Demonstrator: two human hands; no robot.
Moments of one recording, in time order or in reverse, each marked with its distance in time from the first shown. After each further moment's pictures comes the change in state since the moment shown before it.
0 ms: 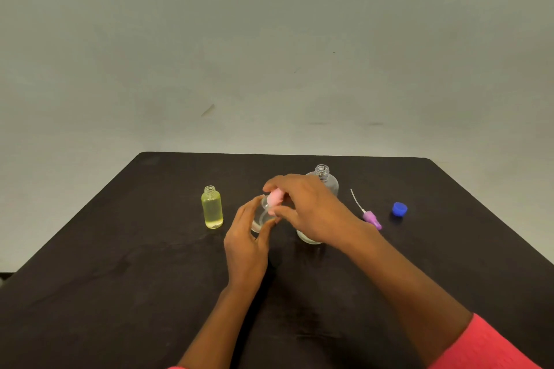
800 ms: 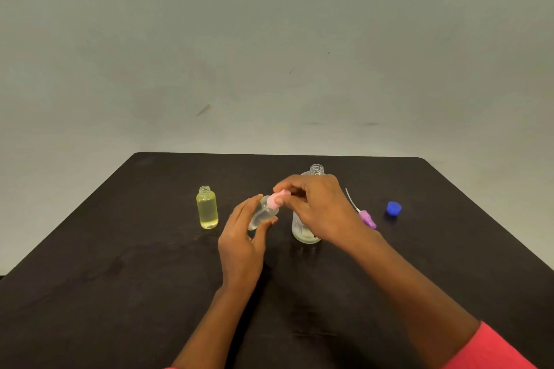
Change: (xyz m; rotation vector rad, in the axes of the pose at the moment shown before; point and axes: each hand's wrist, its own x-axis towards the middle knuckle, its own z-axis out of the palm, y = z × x) left_hand 0.000 -0.002 0.000 0.102 0.028 0.099; right_hand -0.009 0.017 0.000 0.202 0.160 0.116
